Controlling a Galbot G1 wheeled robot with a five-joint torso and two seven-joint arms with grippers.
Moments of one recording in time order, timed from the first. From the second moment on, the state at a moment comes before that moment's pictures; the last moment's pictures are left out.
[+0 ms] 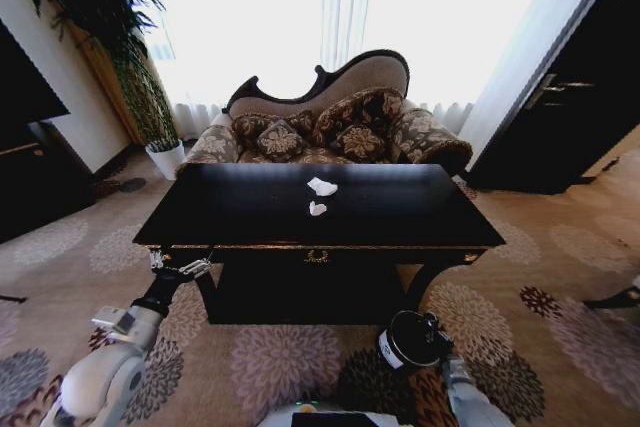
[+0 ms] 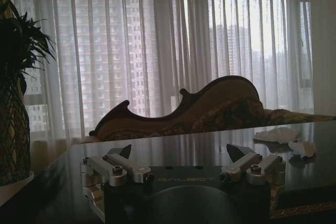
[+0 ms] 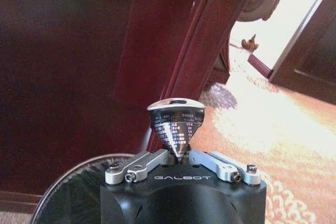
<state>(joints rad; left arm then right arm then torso) 1.69 -1.07 -0.83 -2.22 -0.52 -0.04 0.10 -0.94 1.20 0.70 0.31 -0.04 0.72 -0.11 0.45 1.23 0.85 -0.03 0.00</state>
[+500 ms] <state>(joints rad) 1.69 -1.07 -0.83 -2.22 -0.52 -0.04 0.10 -0.91 1.24 0.70 0.29 -0.05 0.66 -0.11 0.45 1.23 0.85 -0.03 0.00</state>
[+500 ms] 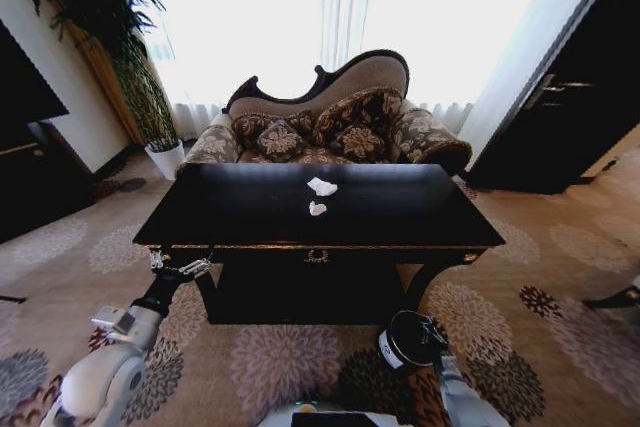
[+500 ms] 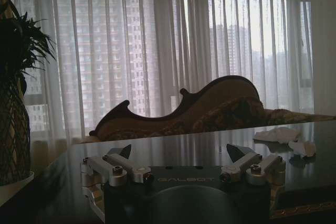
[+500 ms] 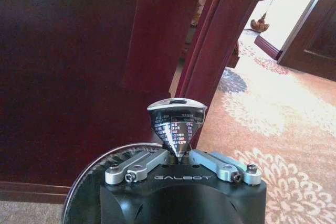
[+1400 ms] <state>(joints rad) 1.69 -1.07 -0.83 -2.22 -0.52 -0.04 0.10 -0.92 1.26 0.70 0.31 -0.03 0.64 -0.11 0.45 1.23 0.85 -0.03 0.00</state>
